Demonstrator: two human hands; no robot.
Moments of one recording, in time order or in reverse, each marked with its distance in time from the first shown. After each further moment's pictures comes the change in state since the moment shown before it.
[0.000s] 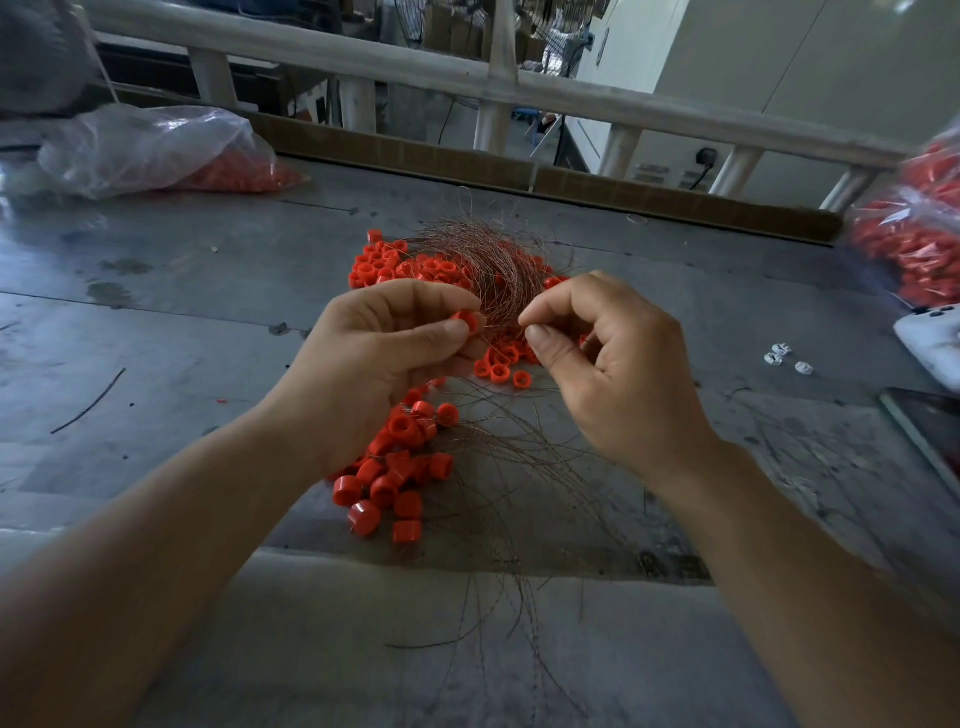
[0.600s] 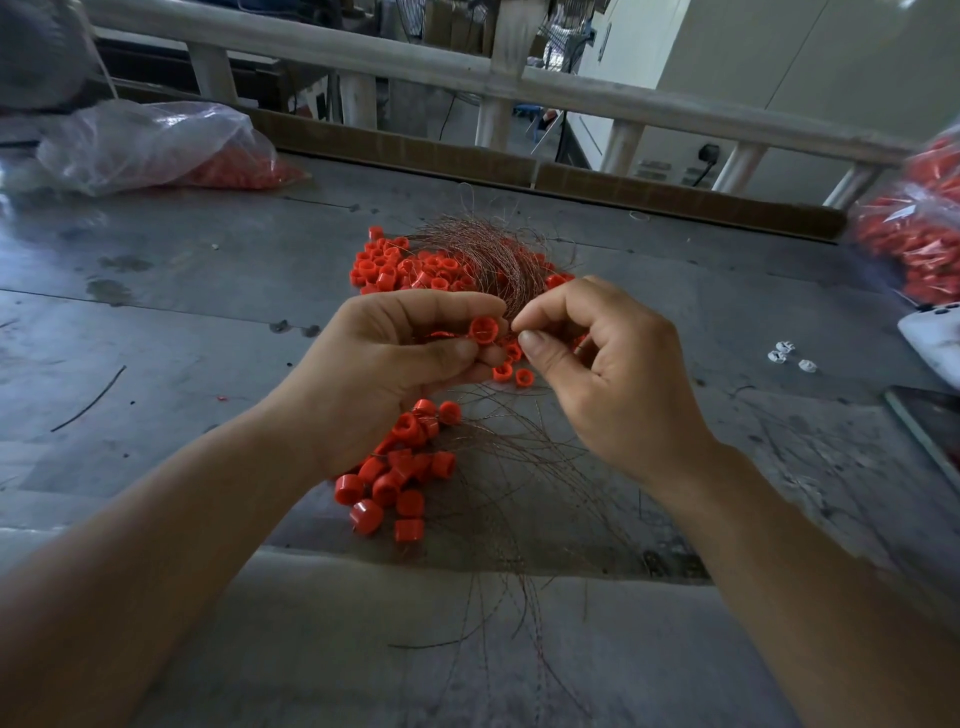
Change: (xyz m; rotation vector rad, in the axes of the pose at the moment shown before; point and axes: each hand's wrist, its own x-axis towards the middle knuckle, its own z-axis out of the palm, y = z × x) left_hand -0.004 0.000 0.003 0.018 -0.098 -0.018; right_hand -0.002 -0.004 0.002 0.043 -0.034 0.018
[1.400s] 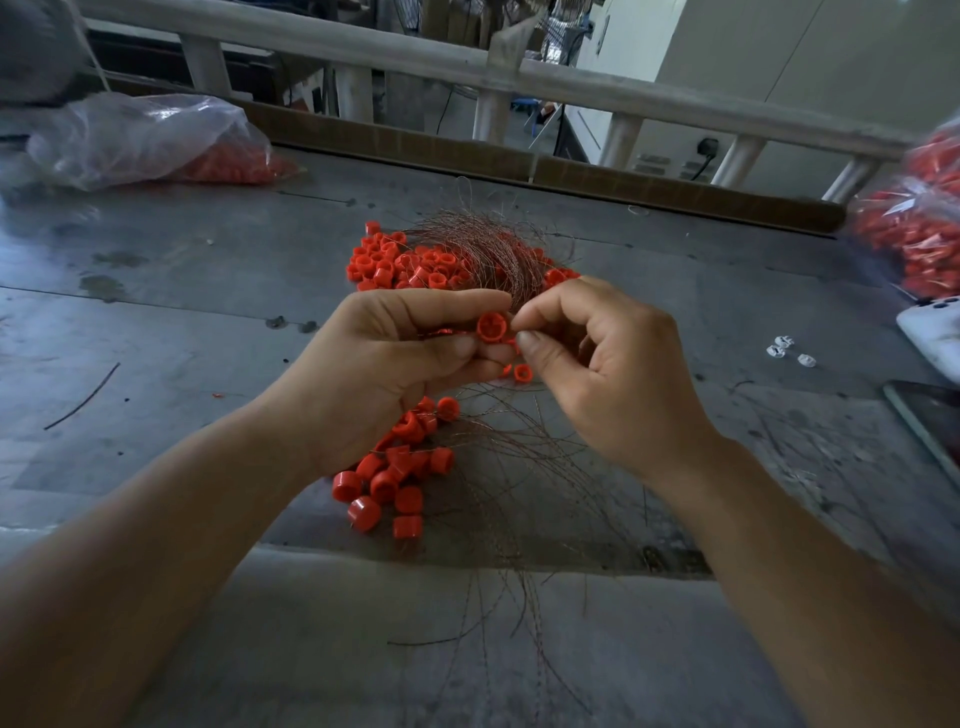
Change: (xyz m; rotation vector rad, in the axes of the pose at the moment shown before) left_hand -0.001 0.002 0.002 -0.095 -0.046 -0.031; right_hand 0.000 0.000 -0.001 -0.005 -0.033 0.025
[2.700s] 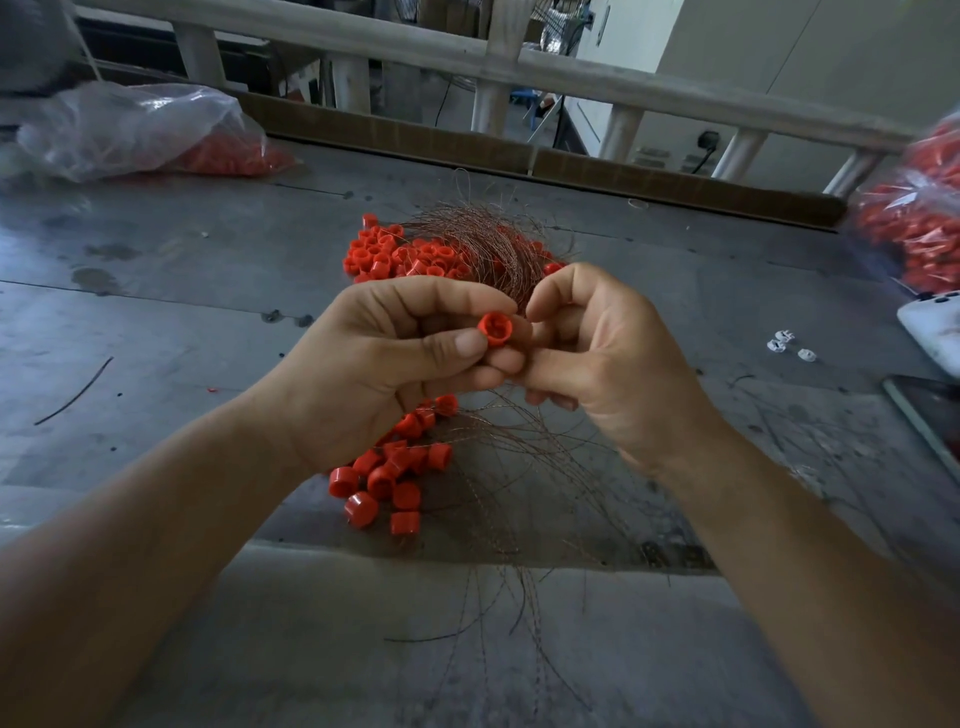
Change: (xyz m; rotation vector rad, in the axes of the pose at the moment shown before) left_hand -0.001 0.000 -0.006 -0.062 -0.134 0.011; right_hand 0.002 -0.008 -0.004 0.636 -0.191 0.368
